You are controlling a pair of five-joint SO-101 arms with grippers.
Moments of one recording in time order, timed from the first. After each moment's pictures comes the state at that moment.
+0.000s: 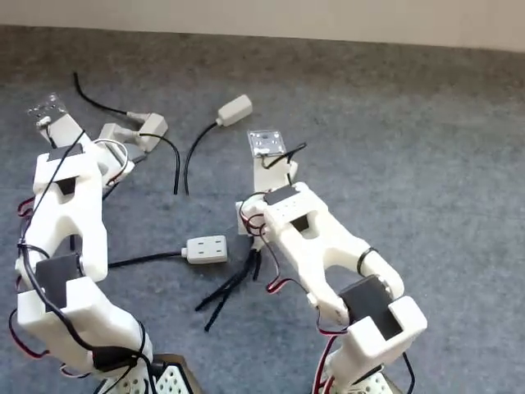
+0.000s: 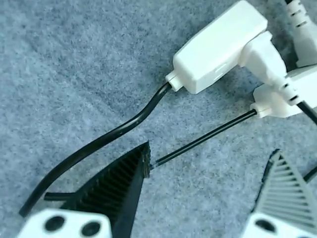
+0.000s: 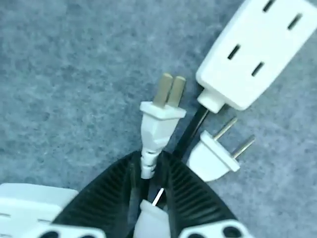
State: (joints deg) left arm -23.1 9.4 18.9 46.9 24.6; right arm -35.0 10.3 29.9 40.5 -17.7
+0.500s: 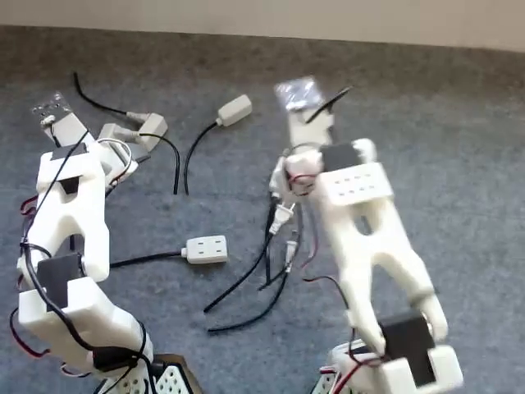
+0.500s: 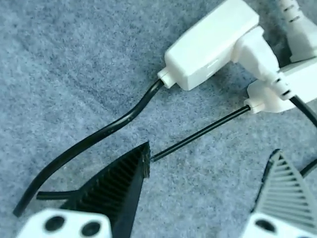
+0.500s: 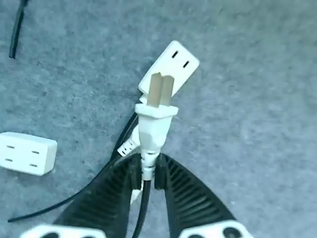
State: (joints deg) left arm -22.1 9.4 18.9 46.9 24.6; right arm -20.7 -10.1 9.6 74.2 4.9
